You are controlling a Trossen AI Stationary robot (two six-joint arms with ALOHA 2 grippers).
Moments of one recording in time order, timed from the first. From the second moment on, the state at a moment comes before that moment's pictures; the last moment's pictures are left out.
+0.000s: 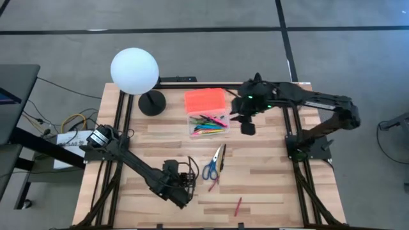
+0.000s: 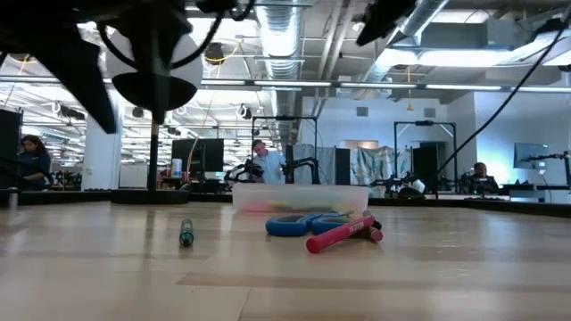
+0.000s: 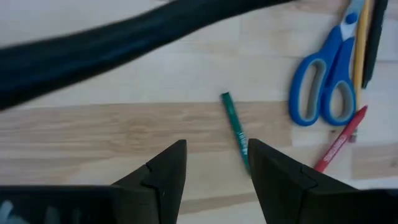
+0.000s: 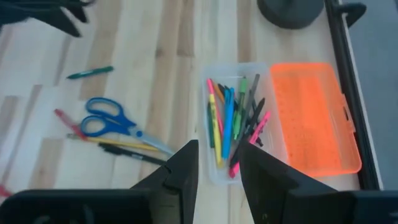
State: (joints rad) left arm -0.58 1.92 1.49 -1.09 -0.35 -2.18; right arm -0.17 1.37 1.45 -0.97 -0.10 -0.27
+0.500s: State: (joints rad) left arm -0.48 2.00 1.49 -1.02 -0.30 -2.05; right arm -0.09 0.93 1.18 -0.99 -0.07 -0.27
